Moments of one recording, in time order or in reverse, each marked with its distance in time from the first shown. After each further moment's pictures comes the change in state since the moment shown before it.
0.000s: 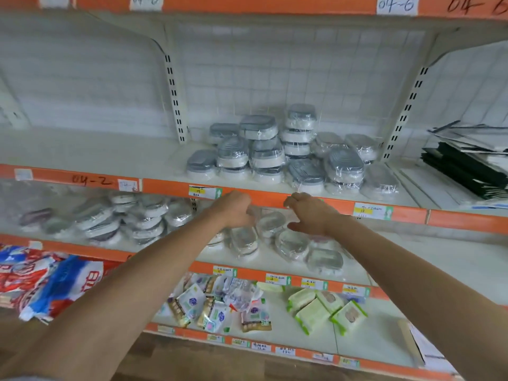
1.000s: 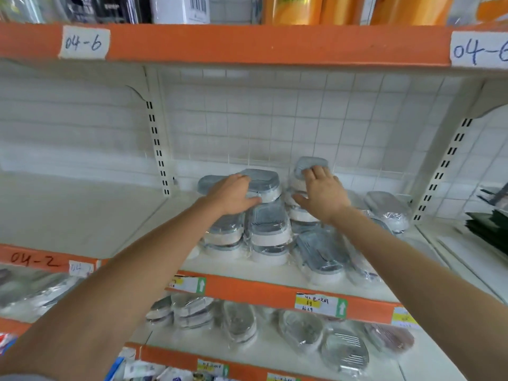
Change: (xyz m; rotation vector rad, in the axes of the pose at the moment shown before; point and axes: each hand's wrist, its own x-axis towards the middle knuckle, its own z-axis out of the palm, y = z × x) left_hand 0.204 -0.049 -0.103 0.057 0.270 0.043; right_hand 0.184 0.109 -0.085 0.002 0.391 0.265
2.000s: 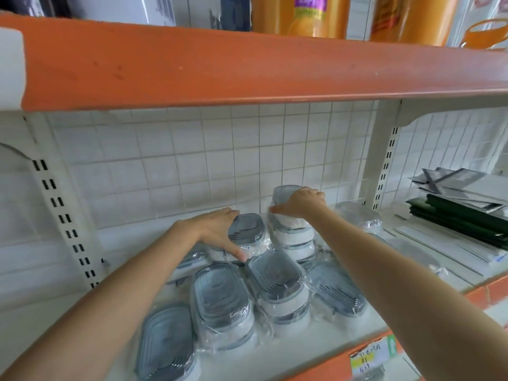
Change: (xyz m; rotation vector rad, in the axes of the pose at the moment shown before) left_hand 0.144 -0.075 0.022 0.037 -0.454 0.475; right_hand 0.113 -0.003 0.031 0.028 -0.258 0.864
